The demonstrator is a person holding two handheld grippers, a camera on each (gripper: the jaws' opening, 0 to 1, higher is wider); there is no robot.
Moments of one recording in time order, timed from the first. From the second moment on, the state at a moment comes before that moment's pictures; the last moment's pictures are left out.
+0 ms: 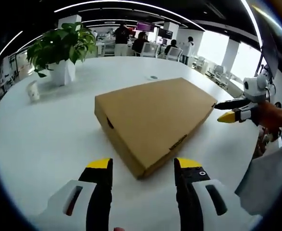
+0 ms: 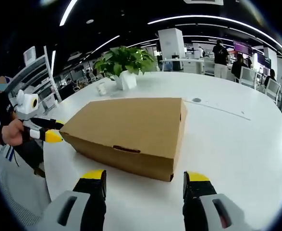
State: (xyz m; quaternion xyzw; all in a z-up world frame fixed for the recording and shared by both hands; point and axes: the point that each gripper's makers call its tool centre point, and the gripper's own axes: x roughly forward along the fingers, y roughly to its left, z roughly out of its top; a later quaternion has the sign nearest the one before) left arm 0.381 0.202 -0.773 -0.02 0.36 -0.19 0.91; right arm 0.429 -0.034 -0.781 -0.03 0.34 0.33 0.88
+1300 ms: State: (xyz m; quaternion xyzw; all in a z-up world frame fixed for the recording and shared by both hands) left arm 0.370 0.203 -0.783 0.04 0.37 -0.24 0.90; right arm 0.412 -0.019 -0.777 -0.01 0.31 0.36 0.88
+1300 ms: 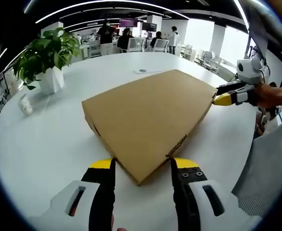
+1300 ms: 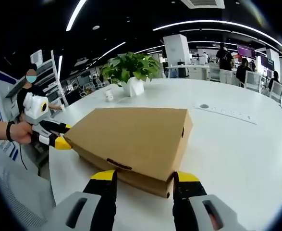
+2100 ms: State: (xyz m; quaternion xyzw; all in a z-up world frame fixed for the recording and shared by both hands) left arm 0.341 0.216 -0.784 0.05 0.38 -0.23 0.89; right arm 0.386 -0.012 -0.783 -0.01 0.33 0.35 0.88
